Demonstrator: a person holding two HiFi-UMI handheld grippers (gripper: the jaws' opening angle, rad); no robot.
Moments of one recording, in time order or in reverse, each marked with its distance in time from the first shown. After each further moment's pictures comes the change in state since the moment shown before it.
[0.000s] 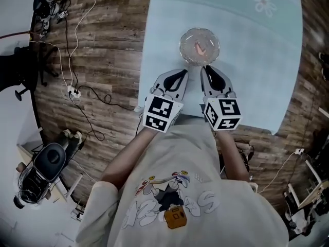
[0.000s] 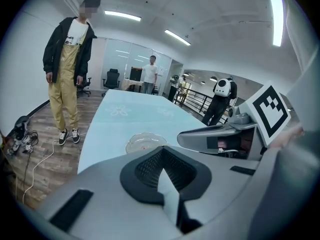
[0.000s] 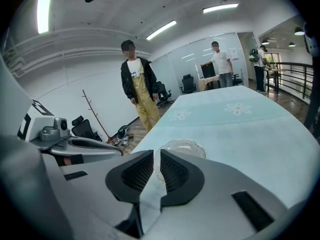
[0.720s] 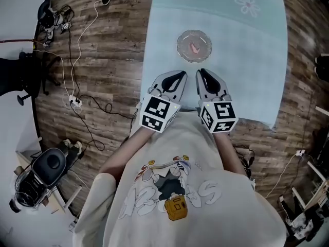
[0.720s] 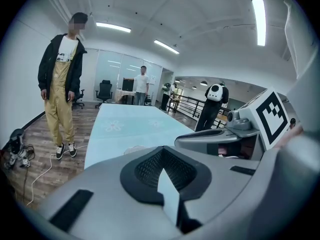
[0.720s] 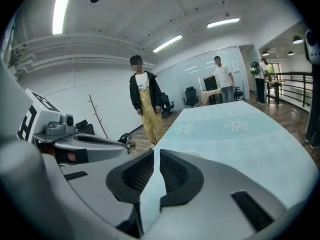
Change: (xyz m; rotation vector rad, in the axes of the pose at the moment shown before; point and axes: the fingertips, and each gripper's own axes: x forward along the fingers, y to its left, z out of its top) left arm -0.061 -0.037 0.039 0.075 -0.104 -0.038; right arm -0.065 0.048 0.030 -0.057 -0.117 0.003
